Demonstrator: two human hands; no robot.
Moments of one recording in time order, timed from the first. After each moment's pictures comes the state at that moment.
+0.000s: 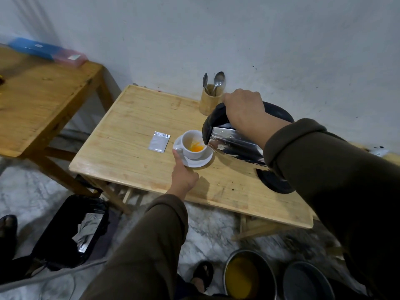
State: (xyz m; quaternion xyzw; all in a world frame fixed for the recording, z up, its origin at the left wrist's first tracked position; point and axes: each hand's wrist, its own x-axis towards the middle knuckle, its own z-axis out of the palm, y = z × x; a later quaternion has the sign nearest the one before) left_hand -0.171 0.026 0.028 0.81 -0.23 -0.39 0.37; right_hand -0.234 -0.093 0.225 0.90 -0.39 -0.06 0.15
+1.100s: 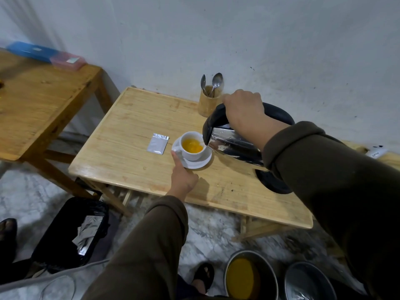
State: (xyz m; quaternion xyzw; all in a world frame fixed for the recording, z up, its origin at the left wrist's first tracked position) left_hand -0.172 0.022 0.020 0.81 -0.23 -0.38 0.37; right_hand -0.237 -0.094 0.224 0.90 -0.40 -0.05 0.14
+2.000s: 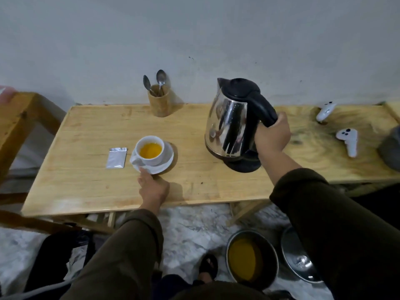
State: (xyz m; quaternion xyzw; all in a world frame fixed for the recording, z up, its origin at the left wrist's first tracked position) left_hand -0.192 0.010 0.000 0.86 -0.24 -0.33 0.29; right_hand -0.417 -0.109 0.164 0.49 -0.72 0.43 -0.24
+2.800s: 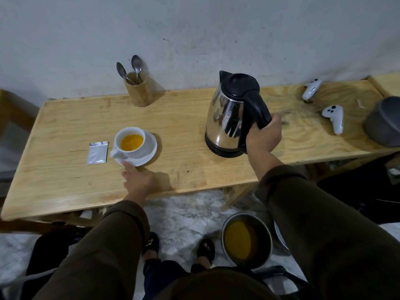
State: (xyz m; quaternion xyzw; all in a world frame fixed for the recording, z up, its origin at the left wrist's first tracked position) left_hand -0.195 0.002 -0.003 0.88 -0.22 -0.35 0.23; right_hand -0.451 -0.102 0.118 0.41 -0.75 0.47 -0.21
